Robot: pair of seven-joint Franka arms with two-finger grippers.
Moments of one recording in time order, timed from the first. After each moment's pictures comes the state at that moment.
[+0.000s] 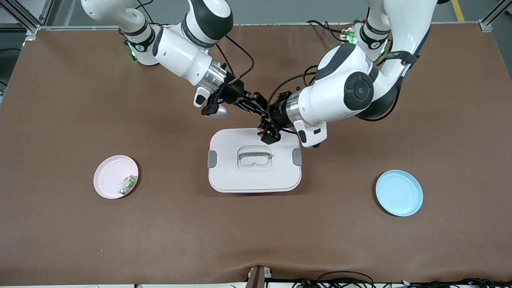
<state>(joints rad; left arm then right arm) -0.19 0.51 -0.52 -1.34 -0.32 1.91 -1.77 0.88 0.20 -0.09 -1.91 1.18 2.75 0.31</state>
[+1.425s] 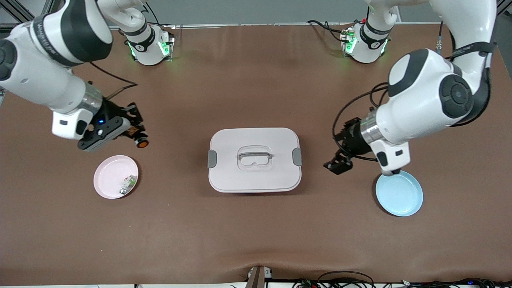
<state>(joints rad) 0.05 0.45 -0.51 -1.34 -0.07 1.85 -1.49 0.27 0.08 -0.11 -1.77 0.16 1.84 -0.53</state>
